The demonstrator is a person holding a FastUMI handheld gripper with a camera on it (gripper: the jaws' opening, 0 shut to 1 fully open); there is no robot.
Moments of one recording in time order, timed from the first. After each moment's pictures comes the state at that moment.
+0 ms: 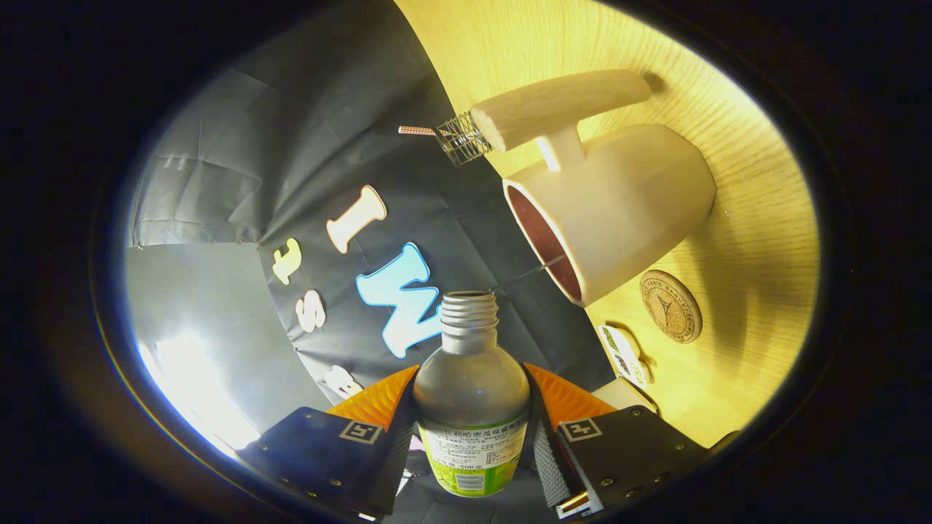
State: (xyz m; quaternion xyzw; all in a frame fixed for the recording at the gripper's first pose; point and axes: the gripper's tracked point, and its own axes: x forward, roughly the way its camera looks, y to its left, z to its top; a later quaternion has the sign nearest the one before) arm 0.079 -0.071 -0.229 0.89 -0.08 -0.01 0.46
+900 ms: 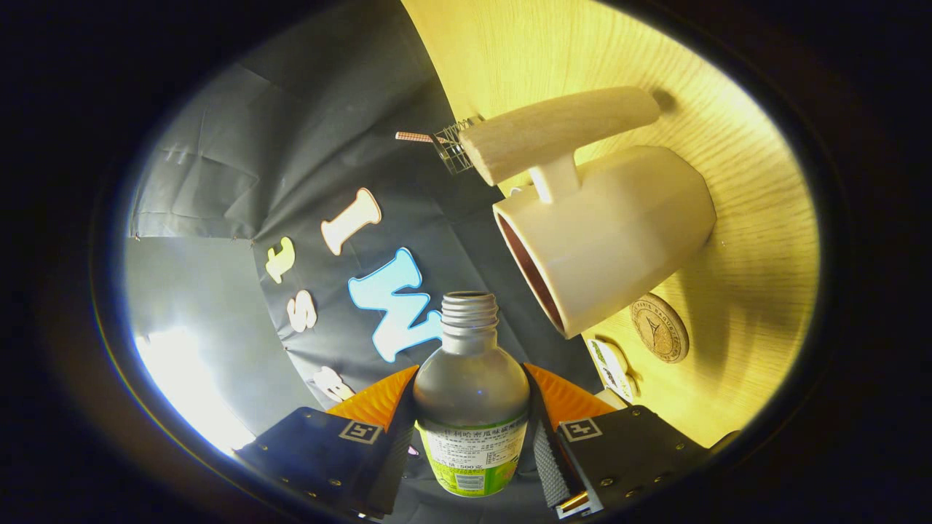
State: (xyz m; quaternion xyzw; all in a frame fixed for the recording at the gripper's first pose) arm 0.077 -0.078 -0.244 0.88 -0.07 -0.02 0.47
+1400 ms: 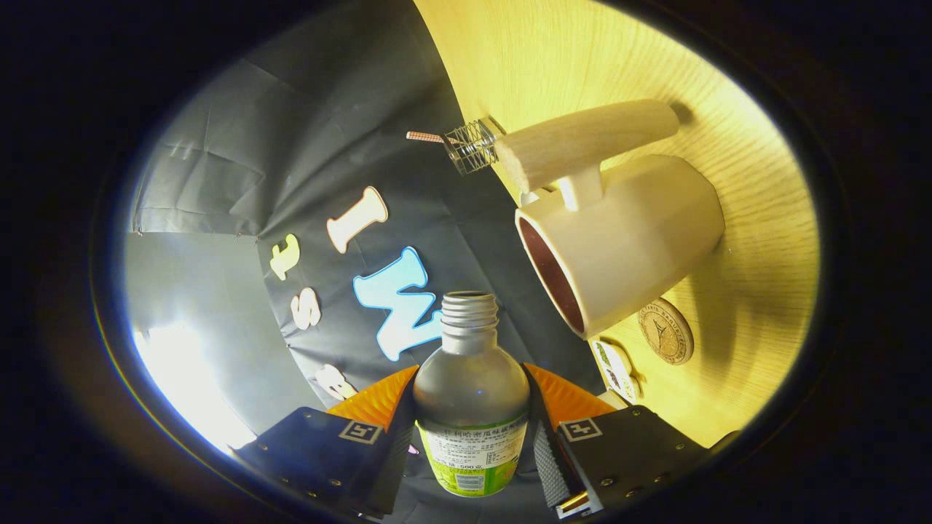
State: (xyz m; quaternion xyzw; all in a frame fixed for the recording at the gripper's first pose) arm 0.076 -0.085 -0.238 0.87 -0.07 -0.02 0.48
